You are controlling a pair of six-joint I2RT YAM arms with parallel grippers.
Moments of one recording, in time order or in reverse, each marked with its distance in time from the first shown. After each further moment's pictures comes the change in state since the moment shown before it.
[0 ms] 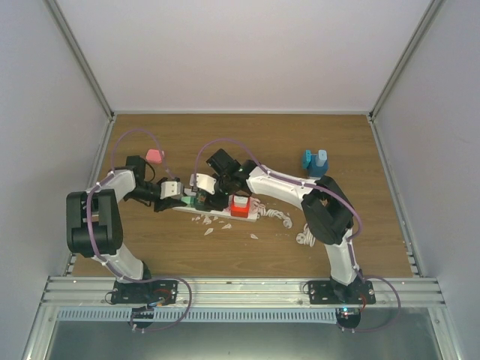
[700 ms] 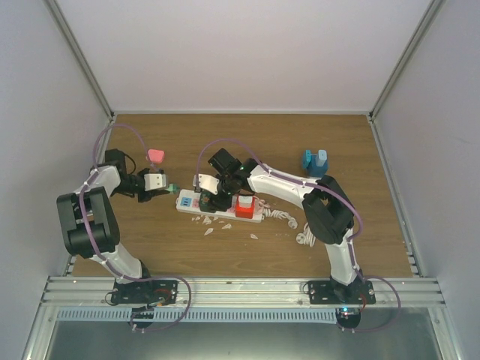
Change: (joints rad) left arm 0.162 0.019 0.092 0.026 -0.067 0.108; right arm -0.008 0.000 0.008 -0.059 0.011 -0.001
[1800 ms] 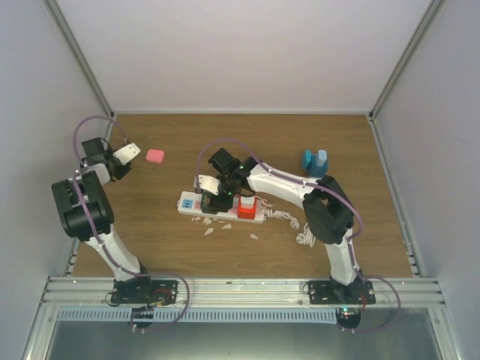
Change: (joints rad) left arm 0.133 0.190 0.082 0.715 -0.463 -0.611; right arm 0.000 0.001 0.023 -0.053 -0.004 -0.004
